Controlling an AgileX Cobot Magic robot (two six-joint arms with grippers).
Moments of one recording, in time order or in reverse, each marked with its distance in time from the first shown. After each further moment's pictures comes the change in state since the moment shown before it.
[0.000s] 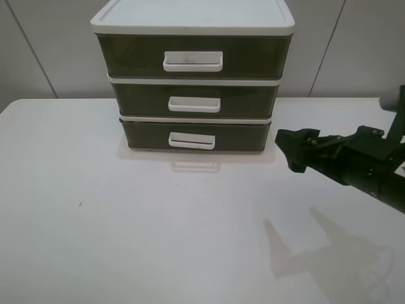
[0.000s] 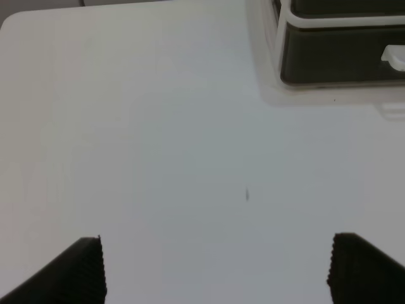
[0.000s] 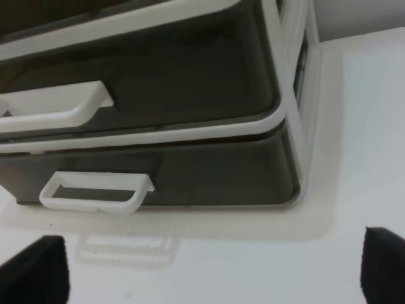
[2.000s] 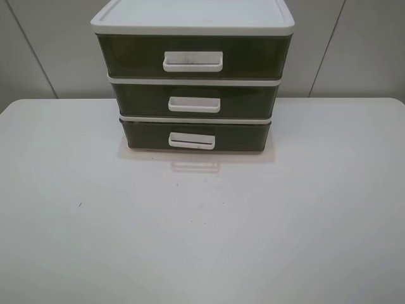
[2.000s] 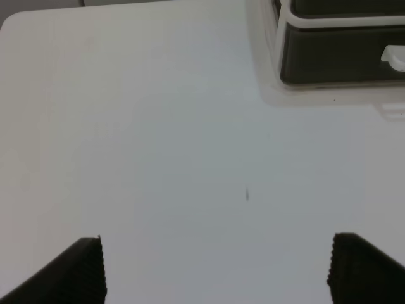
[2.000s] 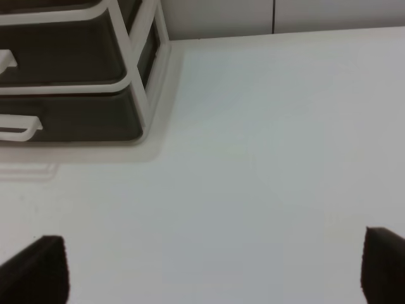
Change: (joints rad) left arm 0.000 0.000 0.000 0.000 0.000 0.000; right arm -0.578 -1.037 -0.311 -0.581 1.504 0.175
